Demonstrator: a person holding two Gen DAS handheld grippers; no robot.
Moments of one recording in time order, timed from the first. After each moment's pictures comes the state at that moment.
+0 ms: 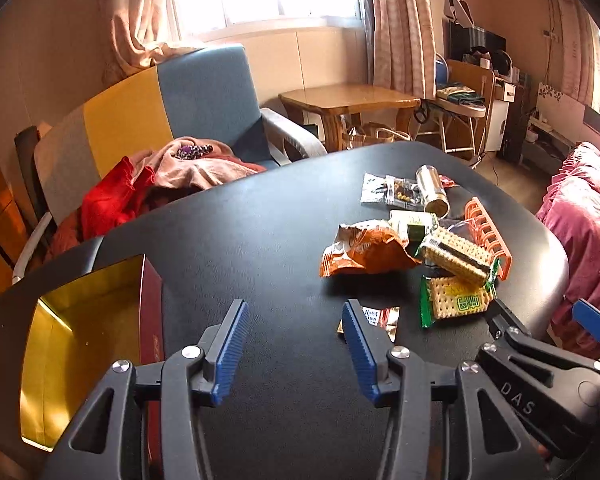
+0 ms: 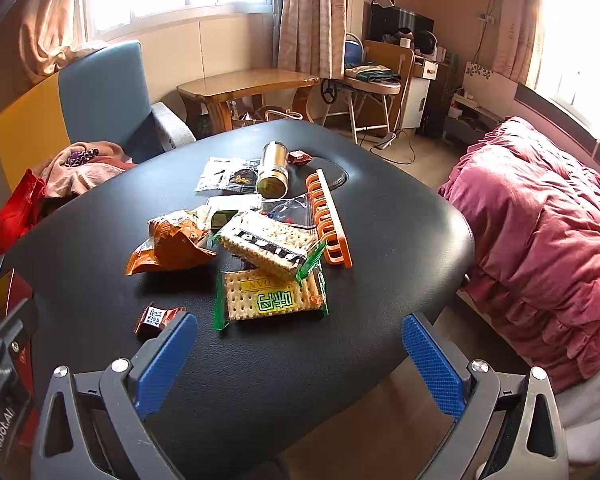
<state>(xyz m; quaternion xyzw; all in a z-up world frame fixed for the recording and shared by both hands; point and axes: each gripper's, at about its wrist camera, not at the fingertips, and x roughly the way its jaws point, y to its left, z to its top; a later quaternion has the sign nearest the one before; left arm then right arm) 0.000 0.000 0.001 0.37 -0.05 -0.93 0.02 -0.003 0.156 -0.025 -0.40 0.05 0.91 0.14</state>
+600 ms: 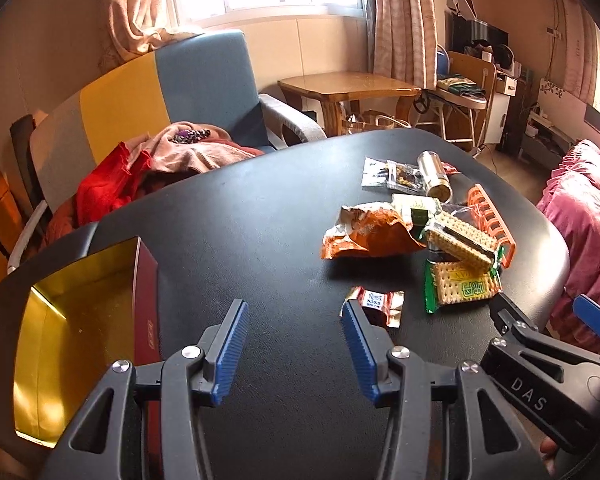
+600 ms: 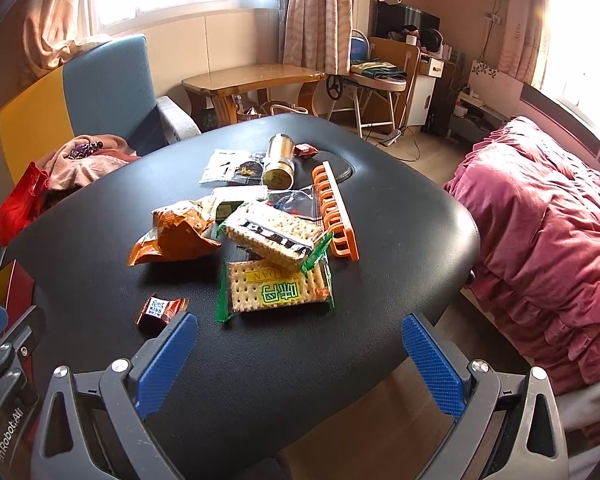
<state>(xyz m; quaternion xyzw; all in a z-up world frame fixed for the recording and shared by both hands) -0.006 -0.006 -0.013 0.40 -0.04 -0.91 0.01 -0.002 0.154 -0.031 -0.41 0.04 0.90 0.13</state>
